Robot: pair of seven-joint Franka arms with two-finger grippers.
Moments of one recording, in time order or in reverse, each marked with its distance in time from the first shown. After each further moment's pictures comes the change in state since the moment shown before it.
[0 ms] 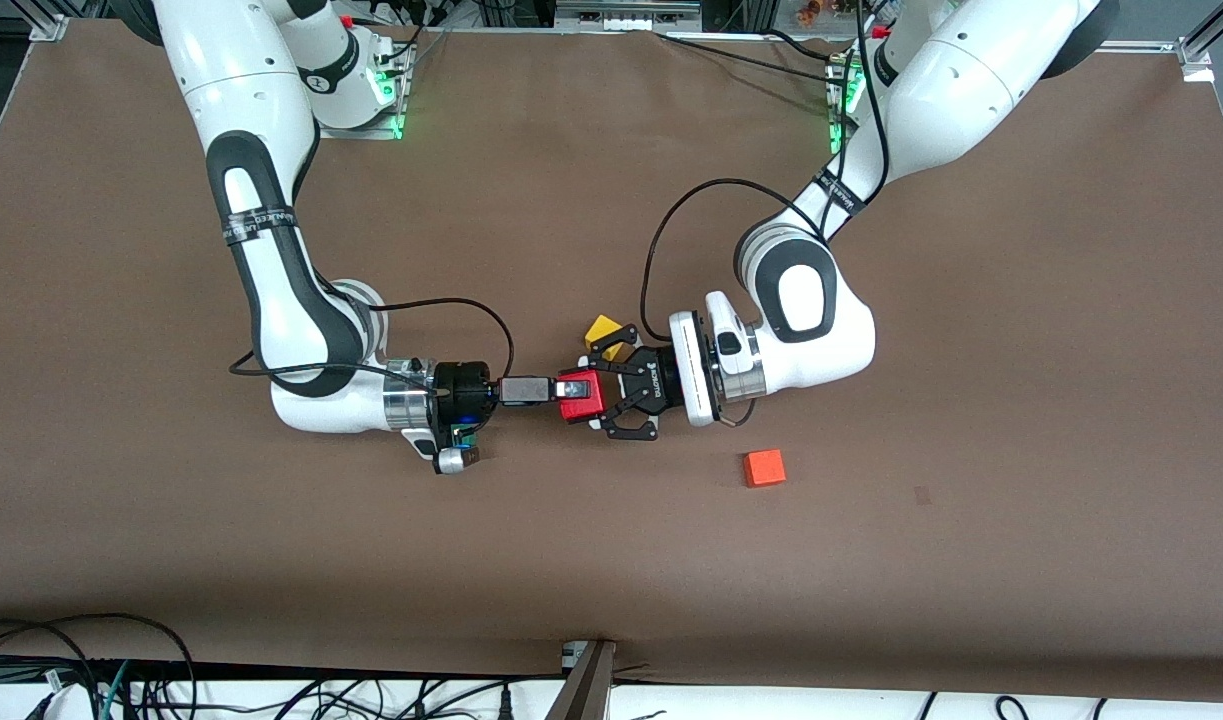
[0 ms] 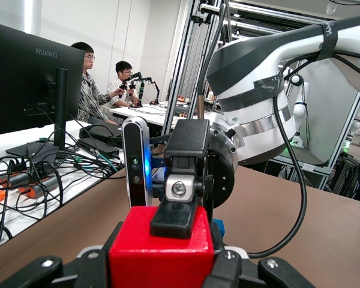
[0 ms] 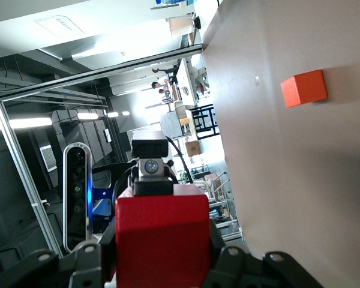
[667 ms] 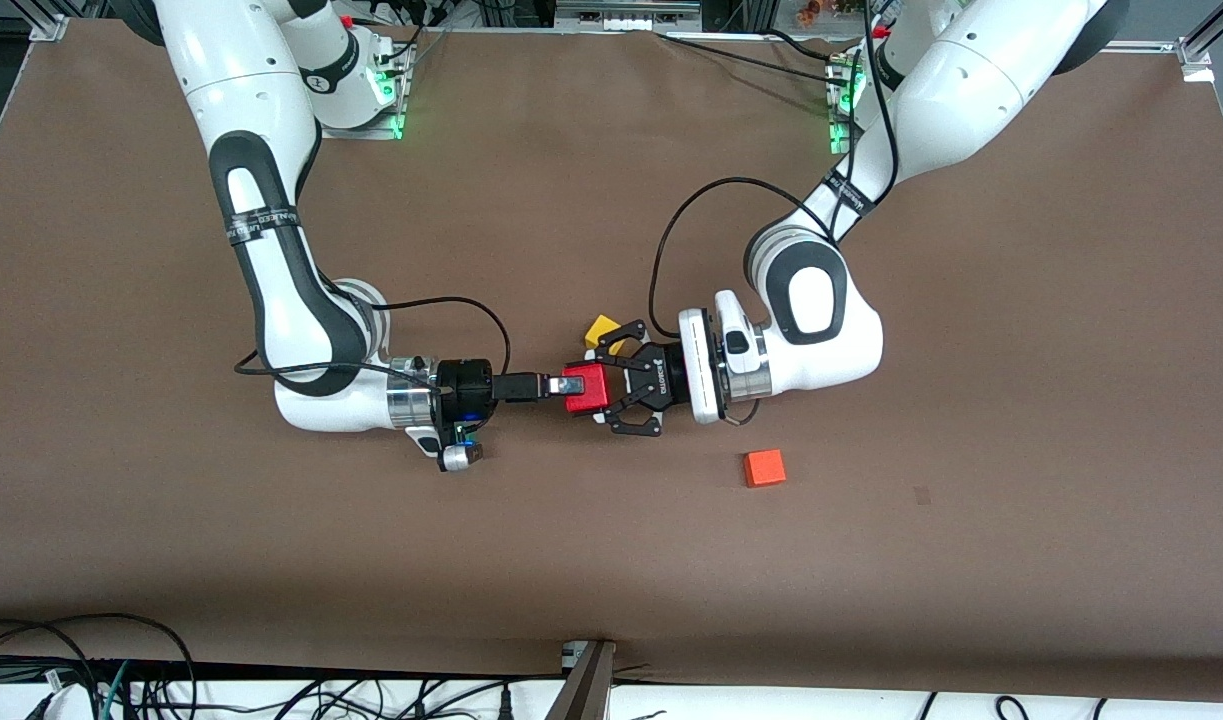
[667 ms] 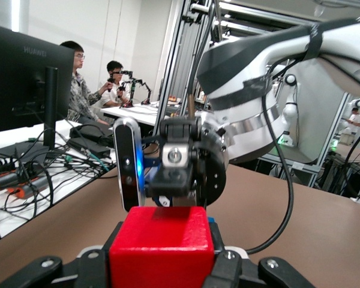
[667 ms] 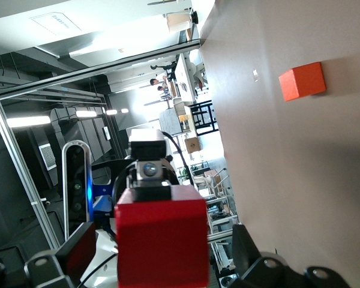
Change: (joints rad) left arm 0.013 -0.008 -0.001 -0.024 0.012 -0.027 0.003; right arm 0.002 0.000 0.002 -0.002 -0.005 -0.005 0.011
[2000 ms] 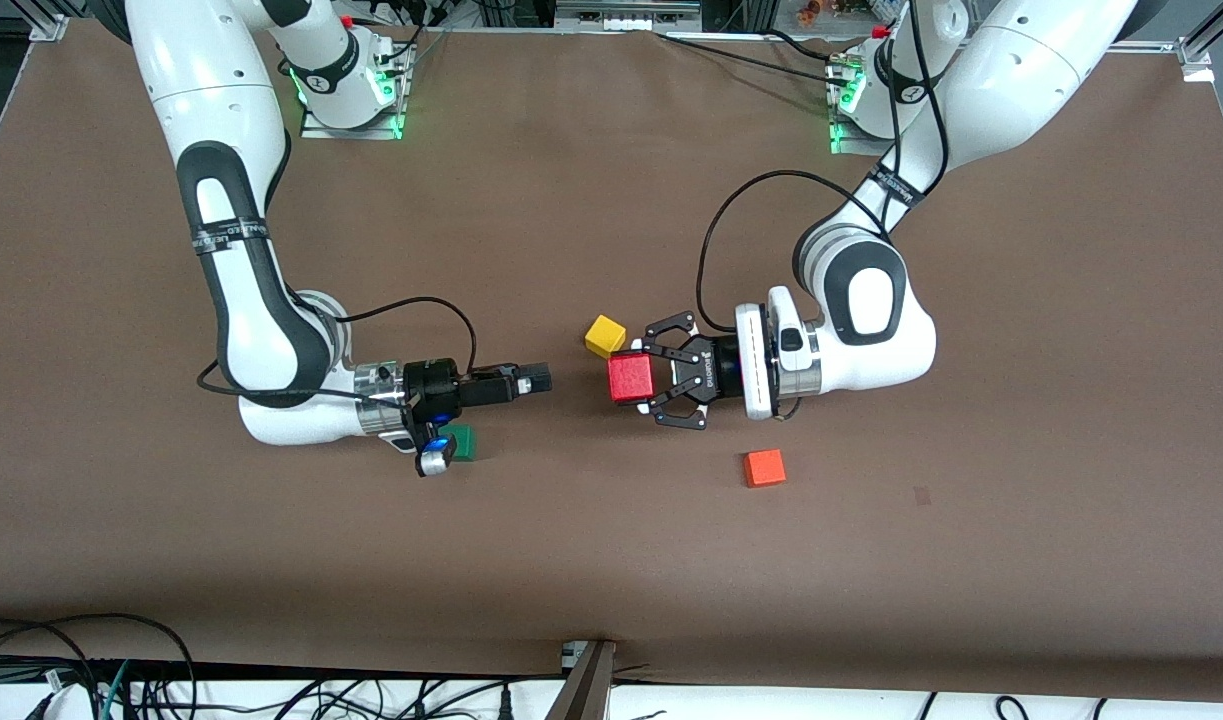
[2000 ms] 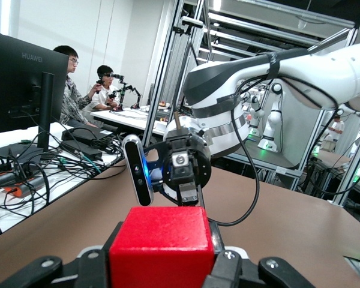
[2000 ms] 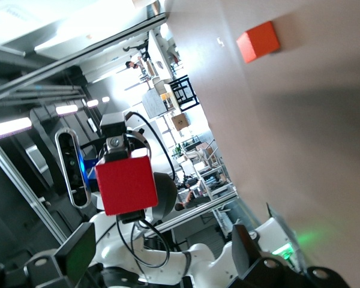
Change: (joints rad) left arm 0.117 -0.095 -0.001 -0.132 0.004 -0.146 0.001; right arm -0.072 0.000 0.001 -0.010 -0.129 -0.134 0.135
